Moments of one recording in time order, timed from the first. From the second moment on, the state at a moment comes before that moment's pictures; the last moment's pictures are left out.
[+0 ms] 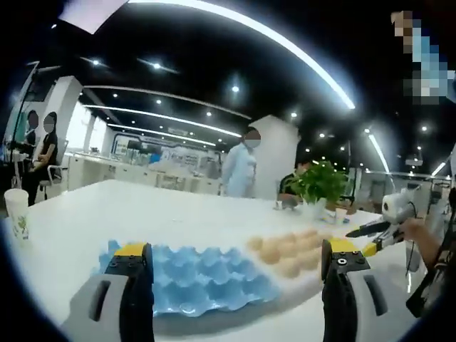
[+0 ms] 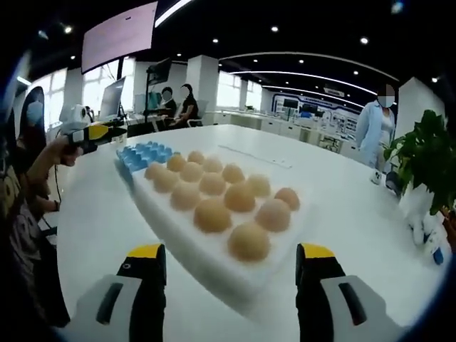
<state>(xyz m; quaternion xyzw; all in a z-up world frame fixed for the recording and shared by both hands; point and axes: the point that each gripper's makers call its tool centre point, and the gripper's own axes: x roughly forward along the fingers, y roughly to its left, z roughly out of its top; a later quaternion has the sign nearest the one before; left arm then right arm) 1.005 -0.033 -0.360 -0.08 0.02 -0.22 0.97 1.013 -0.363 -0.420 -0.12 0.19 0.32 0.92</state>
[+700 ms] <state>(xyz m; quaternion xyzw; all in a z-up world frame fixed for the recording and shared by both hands) 0.986 -0.050 -0.374 0.00 0.07 -0.26 0.96 1.034 -0.366 -0.419 -0.09 0.18 0.30 0.93</state>
